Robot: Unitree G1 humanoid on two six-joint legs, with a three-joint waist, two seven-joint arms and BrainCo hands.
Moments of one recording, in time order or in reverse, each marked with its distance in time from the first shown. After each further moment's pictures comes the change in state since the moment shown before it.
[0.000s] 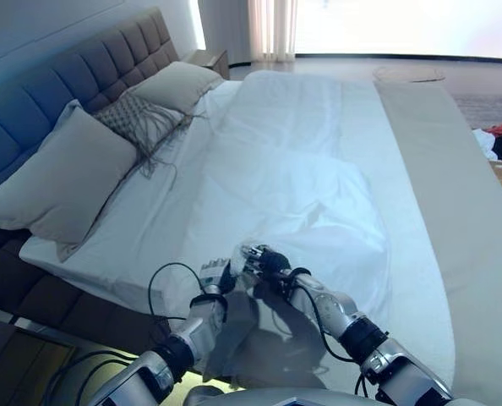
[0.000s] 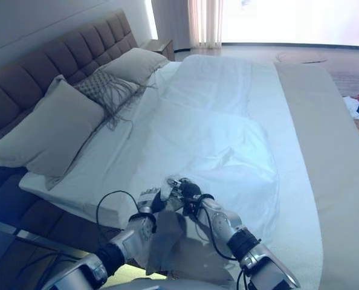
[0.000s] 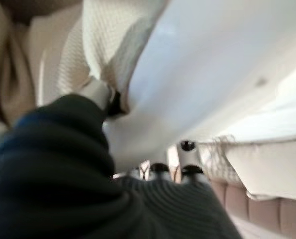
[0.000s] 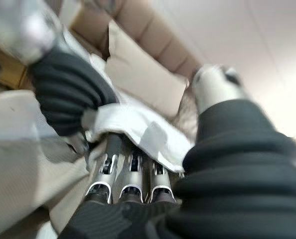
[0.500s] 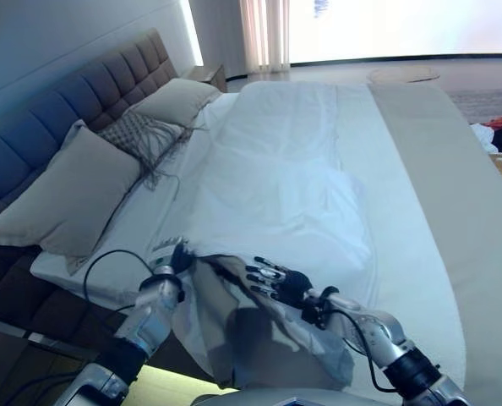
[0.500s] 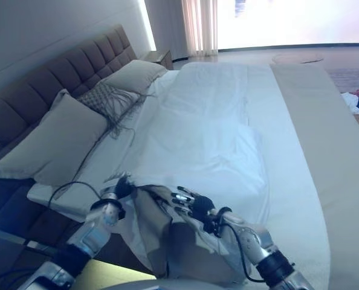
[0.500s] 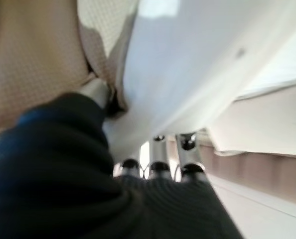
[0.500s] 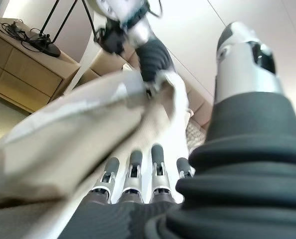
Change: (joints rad) left arm 0.184 0.243 0.352 -0.422 0.058 0.075 -0.282; right arm 0.278 -0.213 -0.157 -0.352 -0.002 0.208 0.142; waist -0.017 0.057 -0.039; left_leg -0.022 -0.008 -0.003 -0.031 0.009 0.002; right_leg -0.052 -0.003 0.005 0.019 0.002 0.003
